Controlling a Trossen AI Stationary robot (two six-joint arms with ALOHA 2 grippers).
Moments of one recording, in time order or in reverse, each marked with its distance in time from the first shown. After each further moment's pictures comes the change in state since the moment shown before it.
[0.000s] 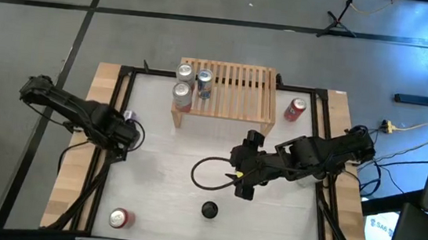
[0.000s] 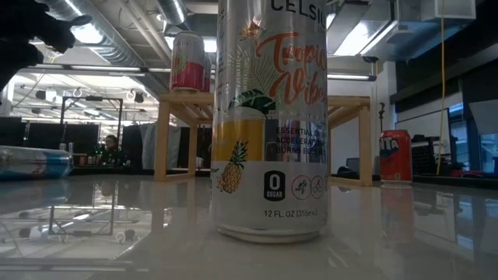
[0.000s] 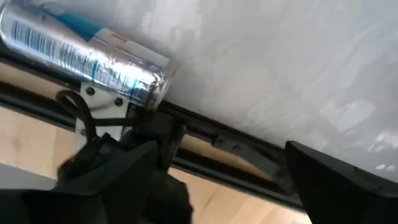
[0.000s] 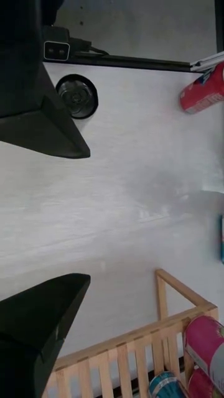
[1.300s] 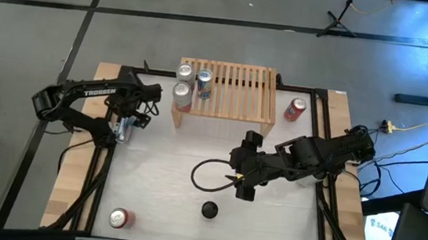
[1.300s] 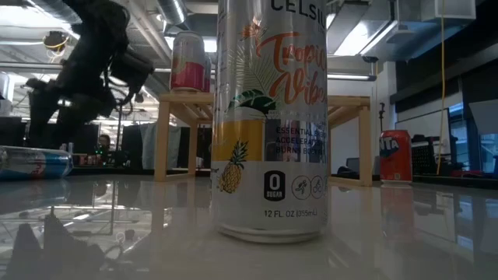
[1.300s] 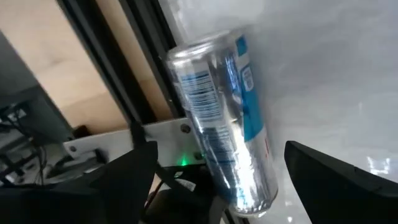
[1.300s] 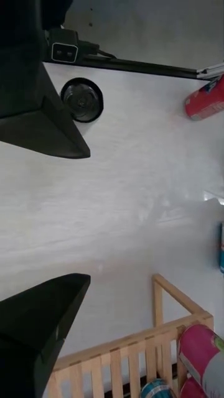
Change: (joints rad) left arm 0.926 0.316 -0.092 0.179 -0.208 0.096; right arm 0.001 0.000 0.000 0.007 -0.020 -0.046
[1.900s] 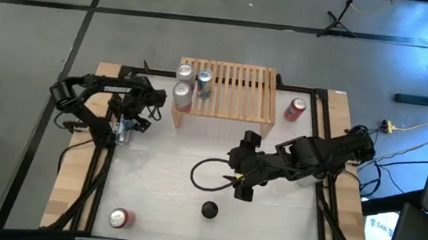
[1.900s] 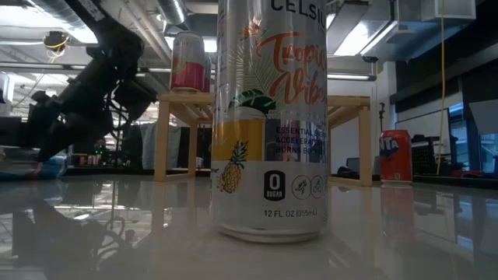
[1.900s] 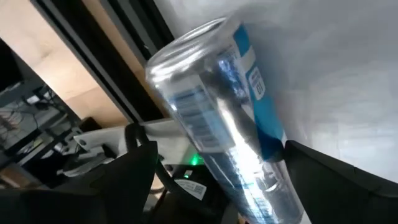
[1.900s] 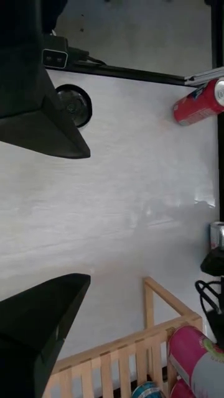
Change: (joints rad) left arm 0.025 0.211 -0.023 0.014 -0.003 0.085; right arm 0.000 0.000 0.000 0.042 0.001 -0.003
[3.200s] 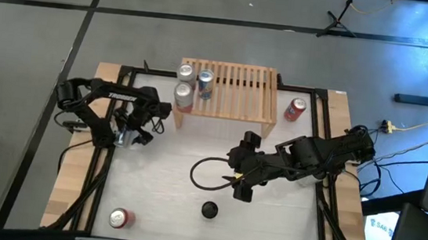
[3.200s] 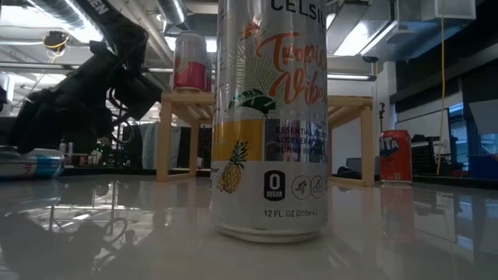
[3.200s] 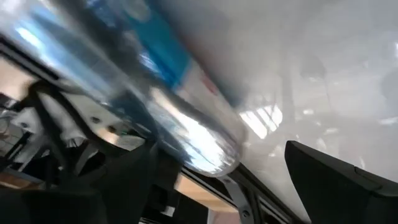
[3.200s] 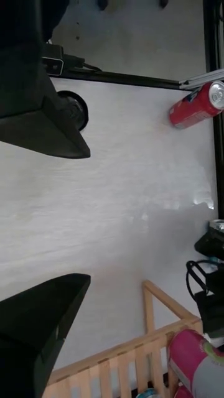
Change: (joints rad) left arm -0.210 0.040 0.019 -0.049 0.285 0.017; right arm 0.000 0.000 0.000 0.012 -0.009 0.026
